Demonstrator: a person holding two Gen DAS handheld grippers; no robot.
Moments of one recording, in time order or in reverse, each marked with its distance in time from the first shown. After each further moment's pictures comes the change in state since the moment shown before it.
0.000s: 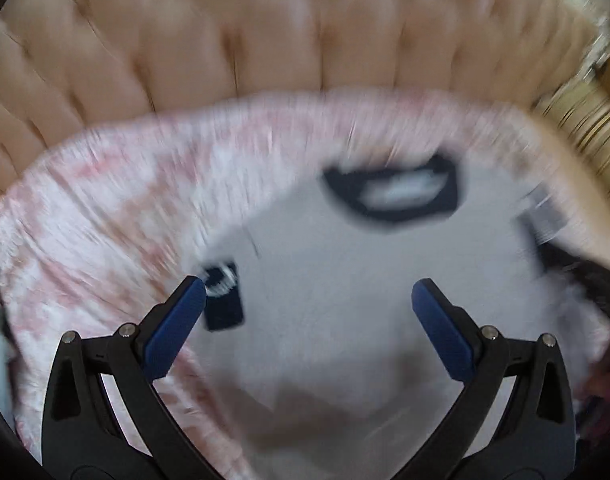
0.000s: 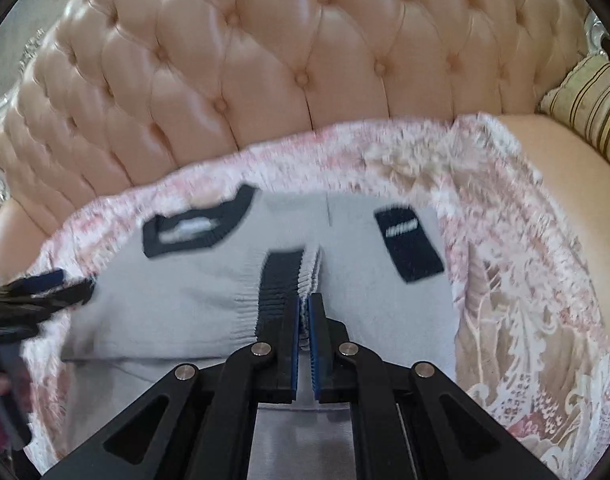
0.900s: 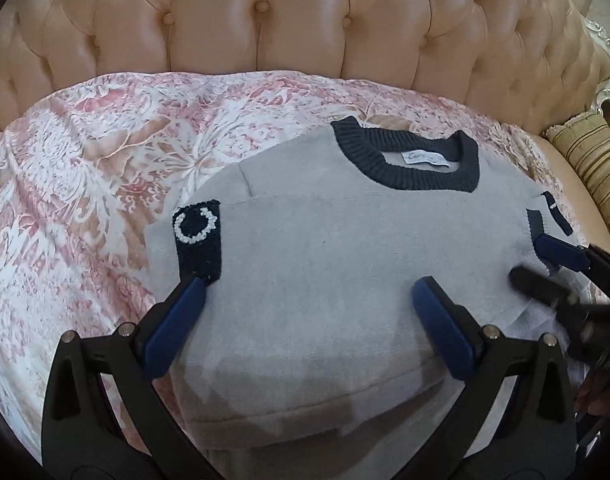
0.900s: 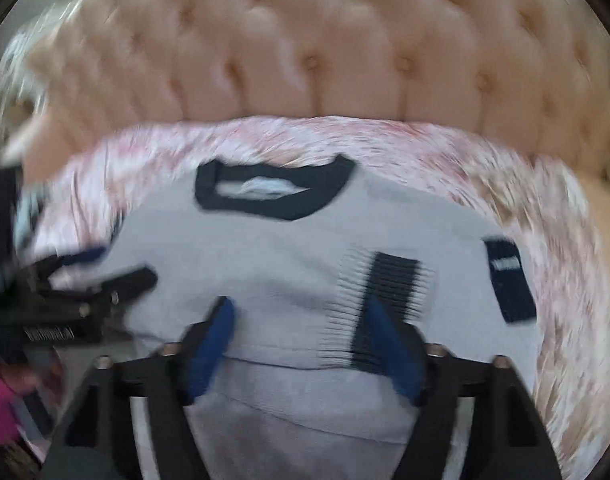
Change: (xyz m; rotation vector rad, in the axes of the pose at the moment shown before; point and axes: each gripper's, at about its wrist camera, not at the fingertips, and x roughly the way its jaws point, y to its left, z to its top) left arm -0.012 0.006 -0.045 -0.132 -0.133 -0.038; right arm 0.018 0.069 -0.011 -0.351 0.072 0.031
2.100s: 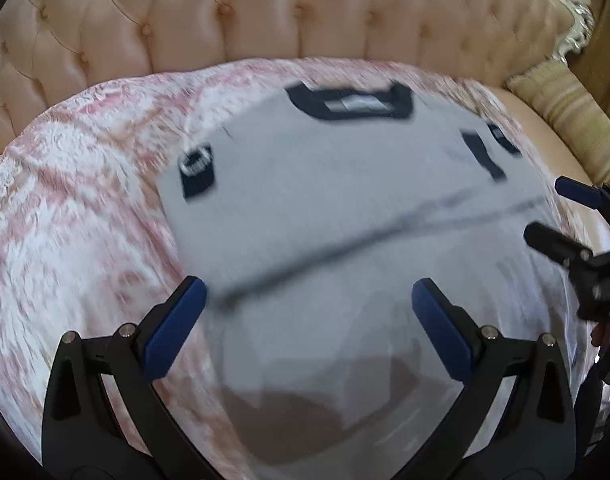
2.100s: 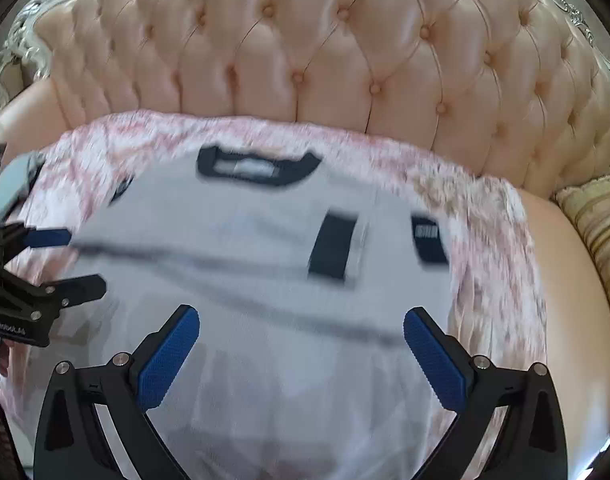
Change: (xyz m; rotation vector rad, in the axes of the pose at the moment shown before) left arm -0.056 -0.021 -0.059 0.154 0.065 -0.026; right arm -0.072 0.007 -0.047 -0.014 -0.021 -0.108
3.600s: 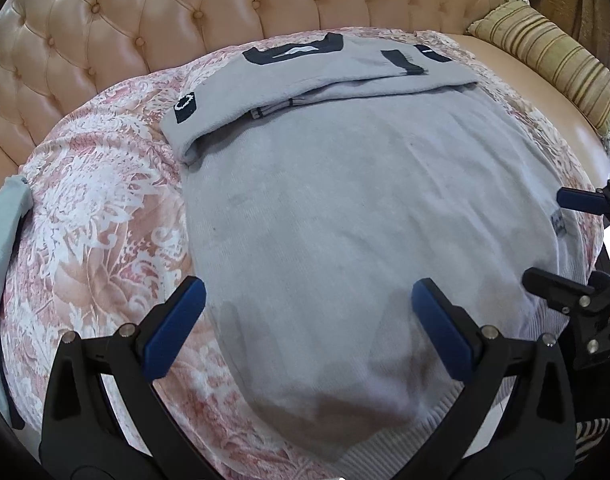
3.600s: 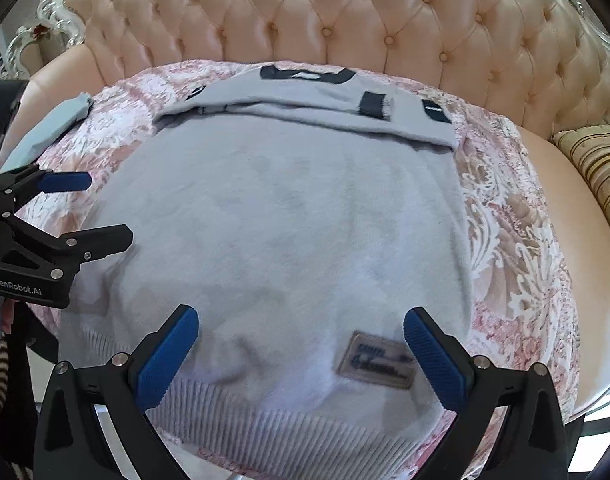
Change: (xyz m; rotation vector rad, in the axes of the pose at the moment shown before) left arm -0.053 -0.050 -0.092 0.143 0.008 0.073; right arm -0.072 0.035 -0.119 0.006 0.096 0.058
